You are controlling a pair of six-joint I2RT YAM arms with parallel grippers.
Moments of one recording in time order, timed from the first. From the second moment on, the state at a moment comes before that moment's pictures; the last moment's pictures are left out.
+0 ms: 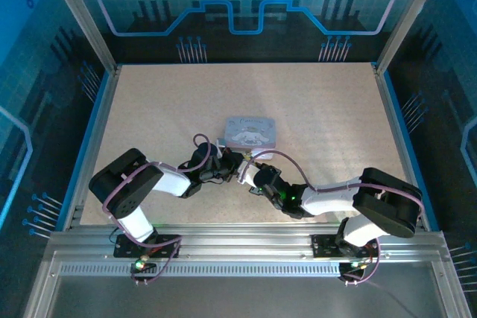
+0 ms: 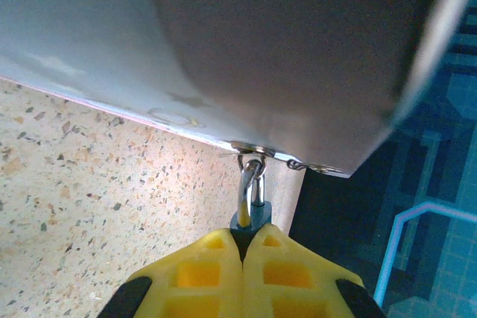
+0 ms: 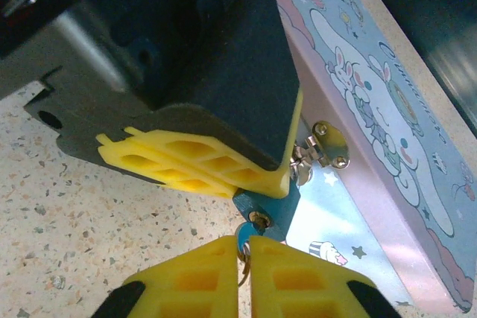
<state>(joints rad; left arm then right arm) -0.65 1.68 0.47 0.79 0.32 -1.49 1.07 1.48 0.47 0.41 0.54 -0.35</state>
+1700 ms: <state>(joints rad) -0.65 1.68 0.47 0.80 0.28 -1.49 0.88 1.44 0.41 0.53 0.16 0.08</state>
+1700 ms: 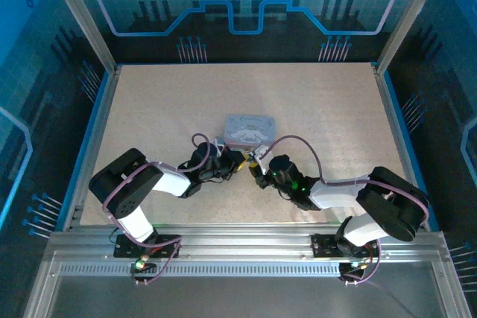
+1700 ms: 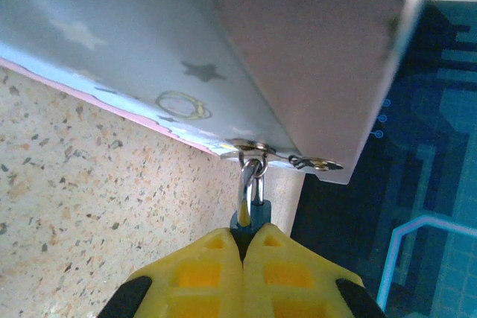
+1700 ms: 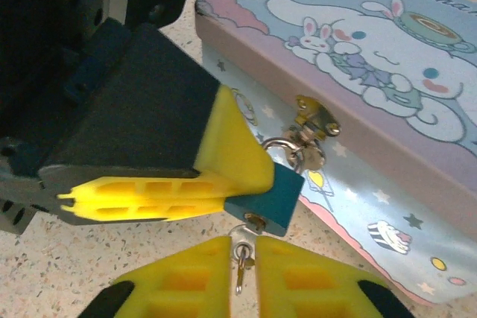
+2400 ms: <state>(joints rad) -0.66 1.61 0.46 0.75 0.29 -1.49 1.00 1.33 0.39 0.41 0.36 -0.28</state>
